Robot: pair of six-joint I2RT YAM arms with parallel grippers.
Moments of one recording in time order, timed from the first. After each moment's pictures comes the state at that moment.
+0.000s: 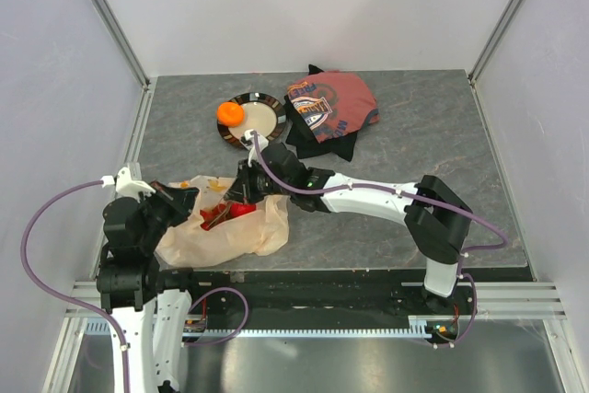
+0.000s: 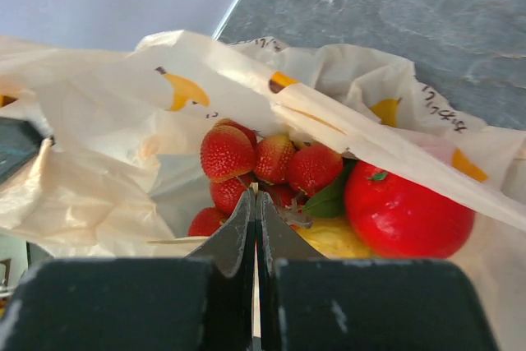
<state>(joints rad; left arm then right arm) 0.10 0.34 0.78 -0.75 0.25 -0.64 1.06 1.84 1.33 0.14 -0.21 0.70</state>
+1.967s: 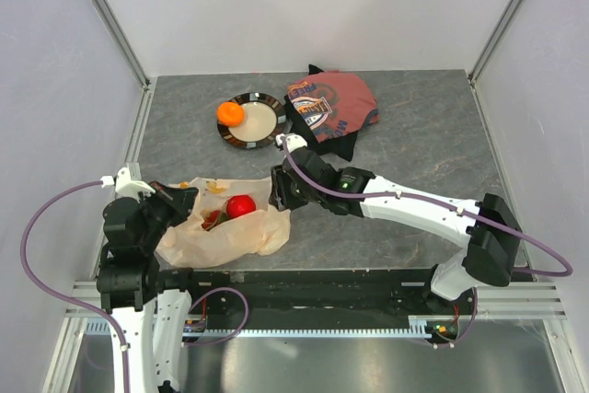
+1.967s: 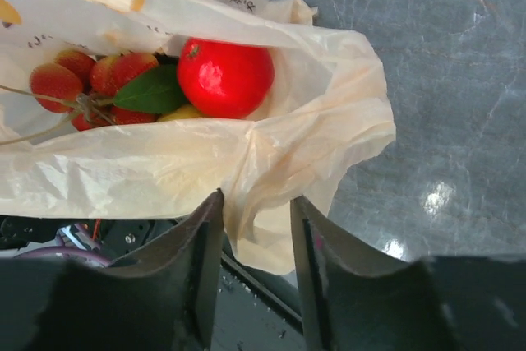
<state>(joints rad) 0.10 0.34 0.78 -0.76 0.24 -0.64 1.06 1.55 1.27 -0.42 0.12 0.62</state>
